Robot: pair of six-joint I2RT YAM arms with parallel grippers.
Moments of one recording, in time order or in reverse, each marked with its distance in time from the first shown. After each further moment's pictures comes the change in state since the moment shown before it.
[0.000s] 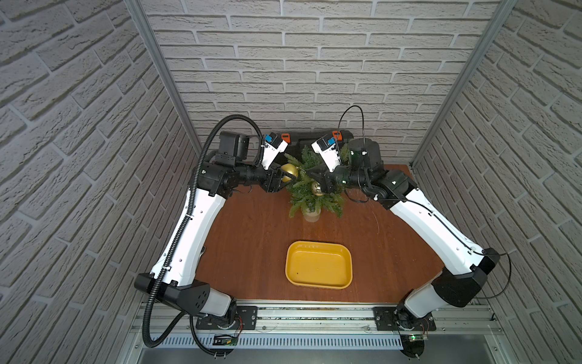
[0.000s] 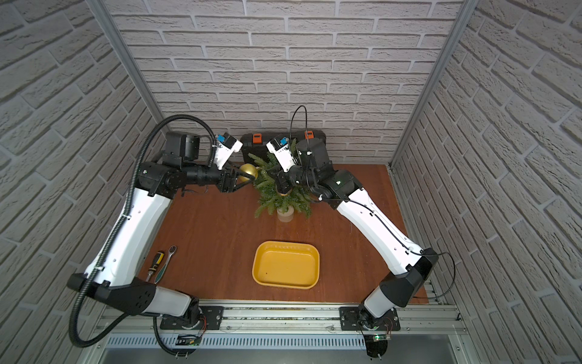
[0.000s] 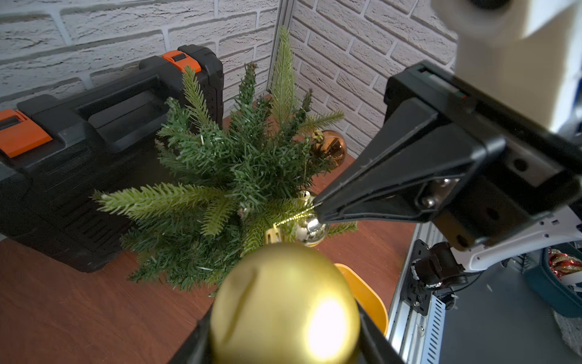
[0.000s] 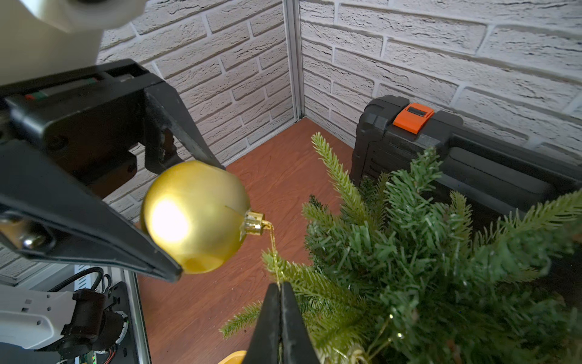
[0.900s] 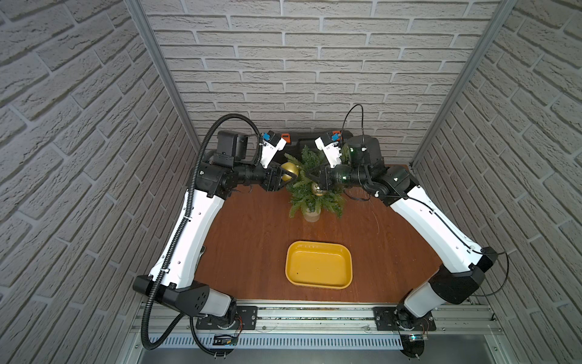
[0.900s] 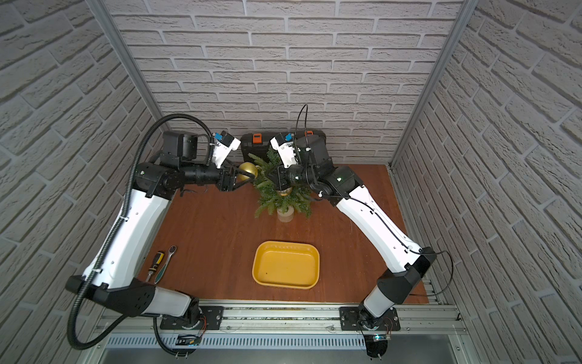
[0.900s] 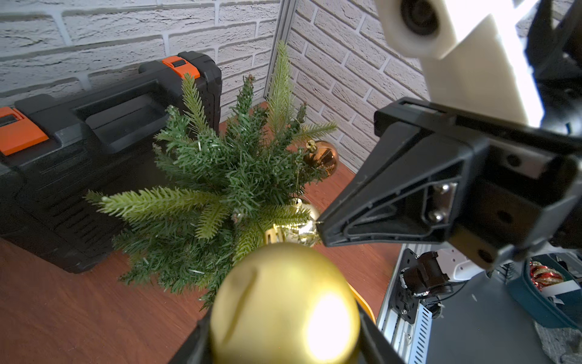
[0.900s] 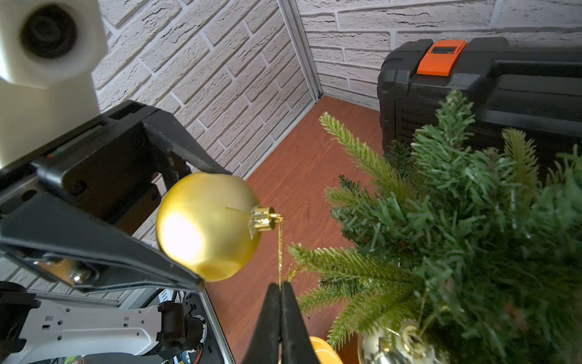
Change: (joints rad) left arm 0.000 -0.016 0.005 0.014 0.013 -0.062; right arm 0.005 0.026 0.076 -0.084 -0.051 0.293
